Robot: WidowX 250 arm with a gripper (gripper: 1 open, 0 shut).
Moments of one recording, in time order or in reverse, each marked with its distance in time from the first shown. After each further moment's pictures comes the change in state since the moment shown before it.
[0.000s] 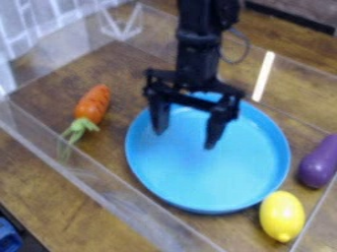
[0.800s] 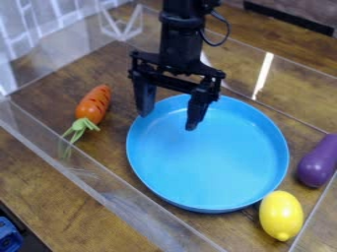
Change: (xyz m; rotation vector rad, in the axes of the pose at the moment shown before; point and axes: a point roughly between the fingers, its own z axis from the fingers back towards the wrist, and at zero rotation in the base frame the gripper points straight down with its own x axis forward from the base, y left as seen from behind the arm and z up) arm 0.008 0.034 -0.005 0.035 0.022 0.026
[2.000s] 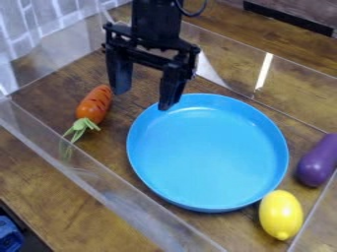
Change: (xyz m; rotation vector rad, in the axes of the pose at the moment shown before) arm -0.021 0.020 0.031 0.020 0.001 -0.075
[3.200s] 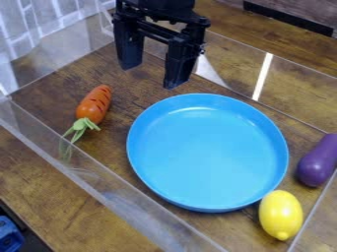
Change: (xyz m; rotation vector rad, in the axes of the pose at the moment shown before) arm -0.002 -0.003 0.034 0.029 -0.096 -0.136
